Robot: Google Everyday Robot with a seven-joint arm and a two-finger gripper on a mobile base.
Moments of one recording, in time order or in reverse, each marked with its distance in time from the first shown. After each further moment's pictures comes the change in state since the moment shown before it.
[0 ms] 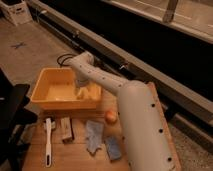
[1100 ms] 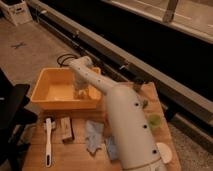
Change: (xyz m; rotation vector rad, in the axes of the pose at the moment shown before) arm 0.004 -0.008 0.055 0.045 -0.096 -0.006
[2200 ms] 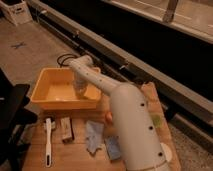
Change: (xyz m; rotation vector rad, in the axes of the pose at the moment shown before) arm -0.001 -0.011 -0.035 0.024 0.091 -0.026
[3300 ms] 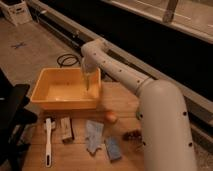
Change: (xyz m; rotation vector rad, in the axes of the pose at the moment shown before) arm 0.033 0.067 -0.142 0.012 0.279 0.121
